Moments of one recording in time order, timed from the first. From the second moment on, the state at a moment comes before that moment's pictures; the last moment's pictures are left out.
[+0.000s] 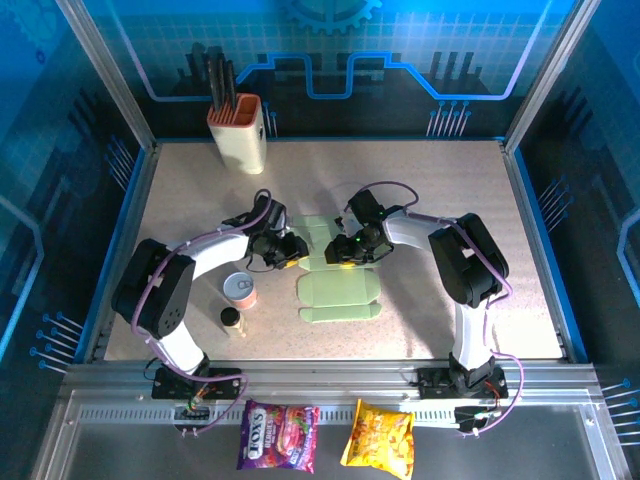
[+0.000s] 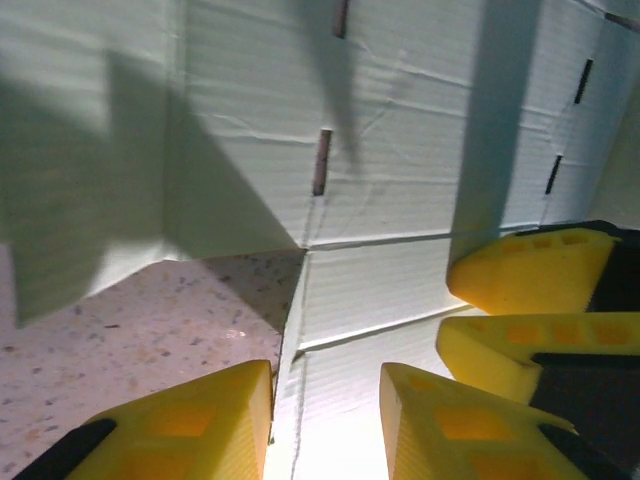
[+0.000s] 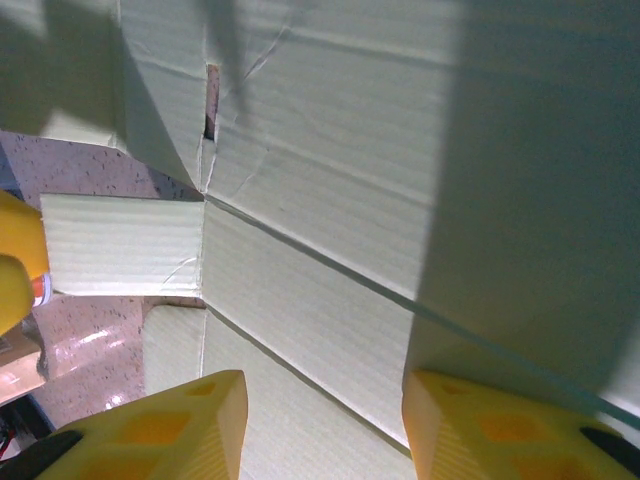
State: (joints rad) left arm -0.40 1.69 0.97 -0.36 0.42 -0.81; right arm 0.51 1.97 1.22 -0.48 -0.54 0.38
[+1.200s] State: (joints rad) left arm -0.47 1.88 1.05 -0.25 0.49 -0.87; right arm 0.52 1.97 1.21 -0.48 -0.50 0.38
